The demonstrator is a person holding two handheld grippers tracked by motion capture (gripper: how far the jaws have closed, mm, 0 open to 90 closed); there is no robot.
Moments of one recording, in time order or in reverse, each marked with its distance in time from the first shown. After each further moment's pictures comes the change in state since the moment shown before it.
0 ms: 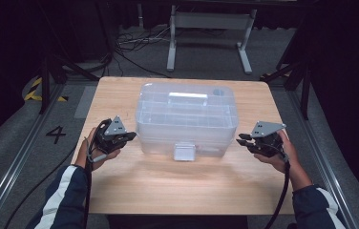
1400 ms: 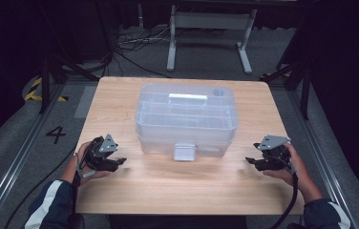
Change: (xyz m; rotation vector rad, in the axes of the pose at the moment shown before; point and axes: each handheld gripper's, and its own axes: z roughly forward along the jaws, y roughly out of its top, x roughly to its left) left arm -0.012 -0.062 -0.001 0.182 0.021 -0.007; right arm 0.005 -0.060 0.001 0.127 -0.029 0.060
